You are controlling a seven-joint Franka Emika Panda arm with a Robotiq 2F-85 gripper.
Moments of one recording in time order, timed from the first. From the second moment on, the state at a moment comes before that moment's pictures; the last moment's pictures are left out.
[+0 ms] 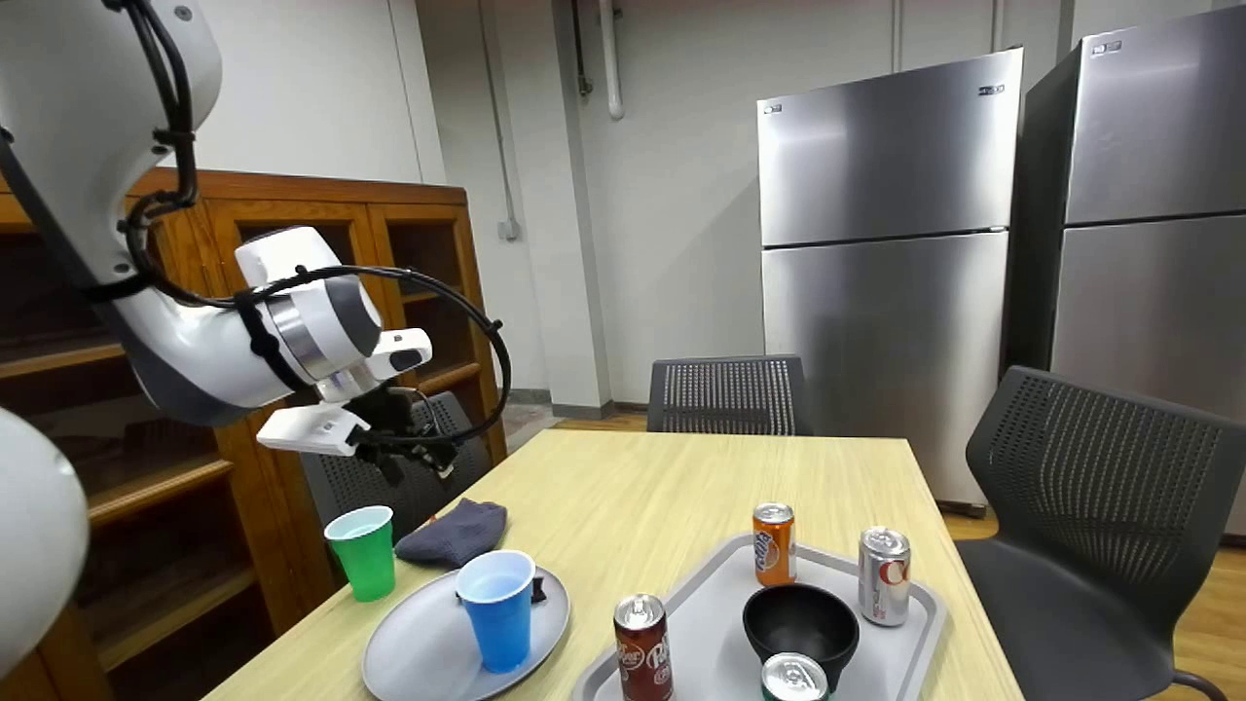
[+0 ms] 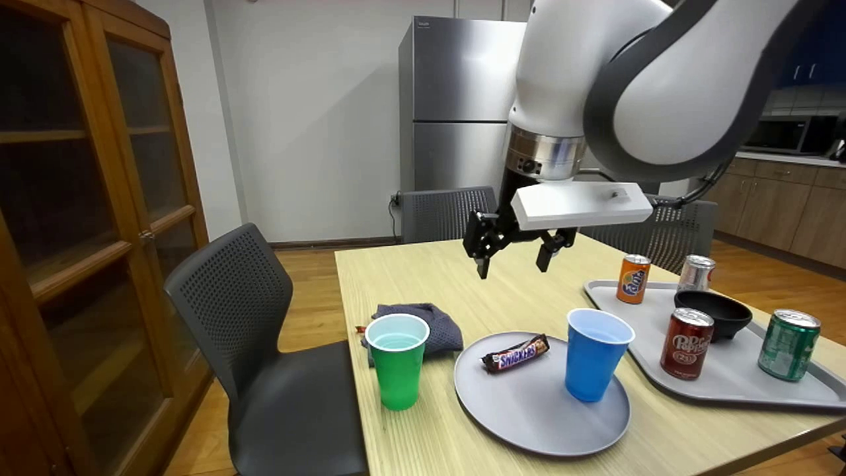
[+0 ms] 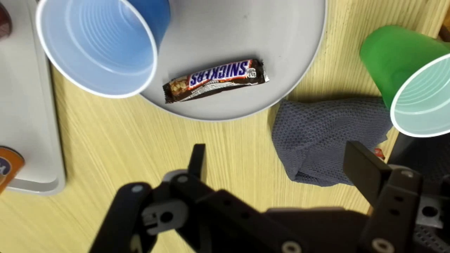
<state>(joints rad) 0.56 0.05 -0.31 -2.58 -0.55 2.89 0.82</state>
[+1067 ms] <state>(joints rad) 0.56 -0.05 -0.36 -2.78 -0.55 2.85 0.96</state>
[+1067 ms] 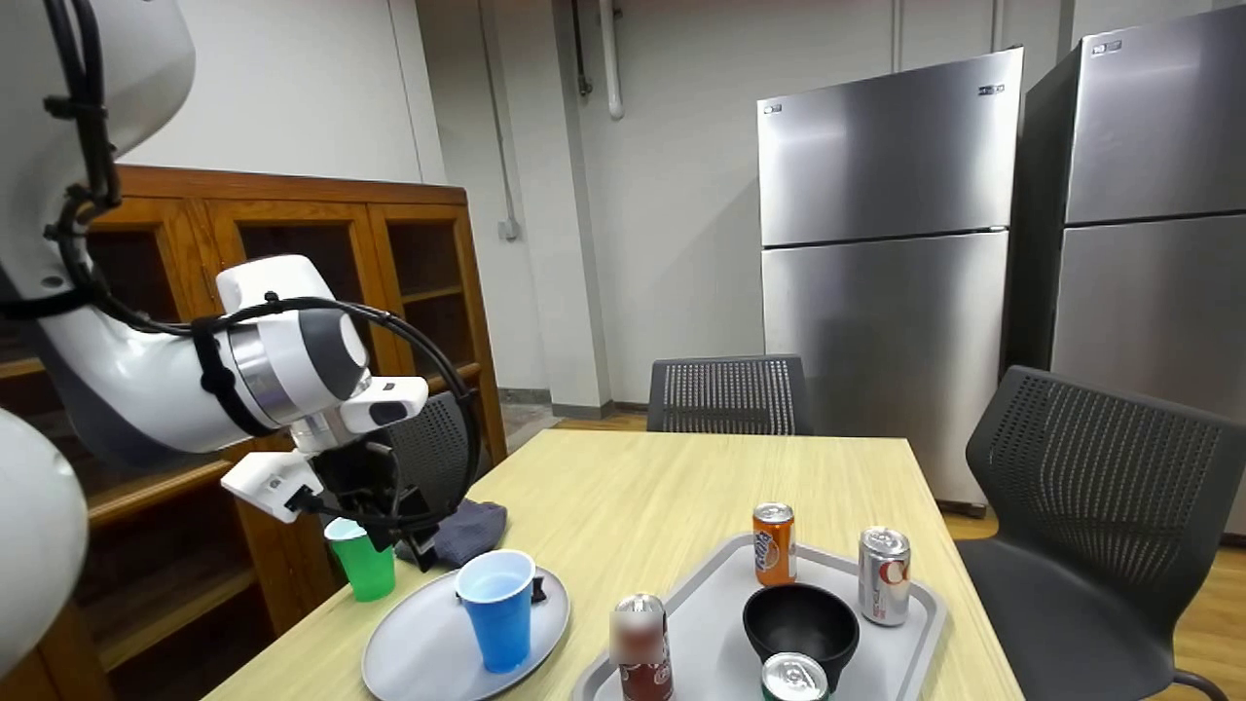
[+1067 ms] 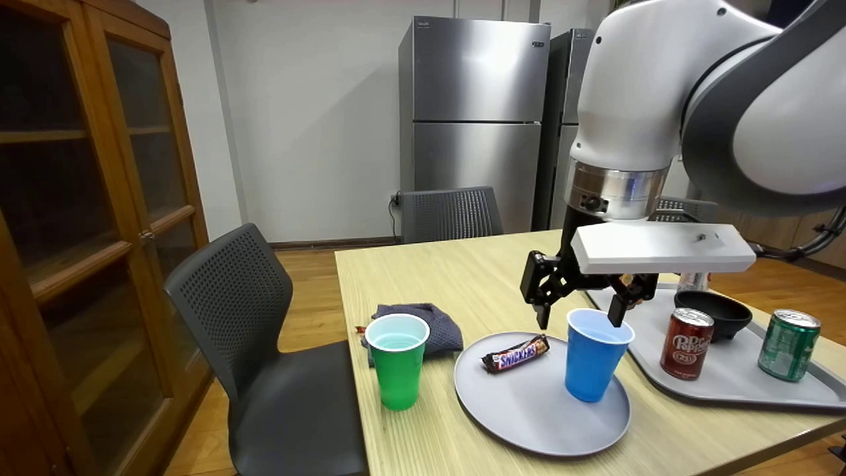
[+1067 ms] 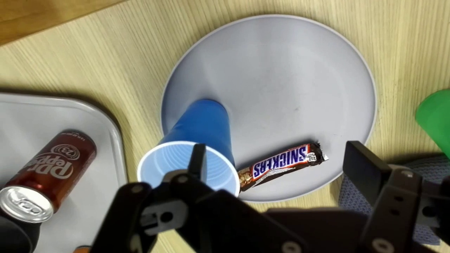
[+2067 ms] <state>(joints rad) 0.55 0.05 -0.41 -2.73 -0.51 2.85 0.96</state>
